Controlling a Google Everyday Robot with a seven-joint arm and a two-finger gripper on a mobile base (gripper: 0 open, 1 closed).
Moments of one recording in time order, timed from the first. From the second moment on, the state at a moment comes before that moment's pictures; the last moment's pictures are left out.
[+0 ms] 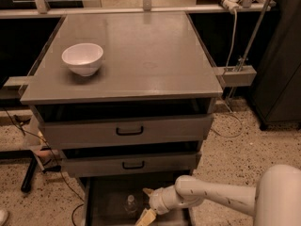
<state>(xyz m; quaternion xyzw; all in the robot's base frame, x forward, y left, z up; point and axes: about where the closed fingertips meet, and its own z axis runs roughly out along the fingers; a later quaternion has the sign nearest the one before) 0.441 0.045 0.288 -0.51 0.73 0.38 0.24</state>
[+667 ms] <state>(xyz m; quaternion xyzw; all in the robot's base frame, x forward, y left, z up) 0.462 0.052 0.253 -0.49 0.74 0.38 0.27</state>
